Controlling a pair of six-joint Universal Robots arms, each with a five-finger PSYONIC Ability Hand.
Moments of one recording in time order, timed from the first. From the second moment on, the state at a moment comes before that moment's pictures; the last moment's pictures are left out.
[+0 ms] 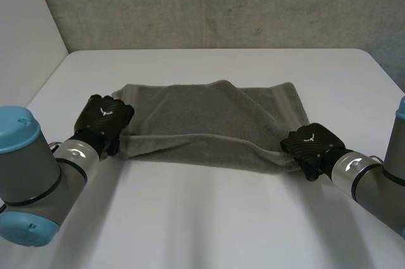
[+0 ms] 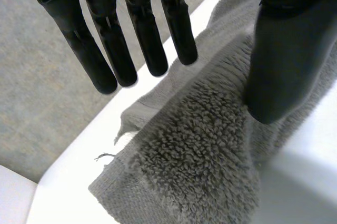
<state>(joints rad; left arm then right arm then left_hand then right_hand) 4.40 -1.91 -1.81 3.53 -1.46 3.67 1.81 -1.22 1.74 -0.01 1.25 2.45 0.81 0.82 0.82 0.81 0.81 1.34 1.30 1.35 1.35 1.17</state>
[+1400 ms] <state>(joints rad) 4.50 -1.50 -1.65 3.41 -1.47 3.47 1.54 -1.71 1.36 0.30 1.09 2.74 1.46 1.52 1.54 1.52 1.49 1.35 1.32 1.35 1.35 1.17</state>
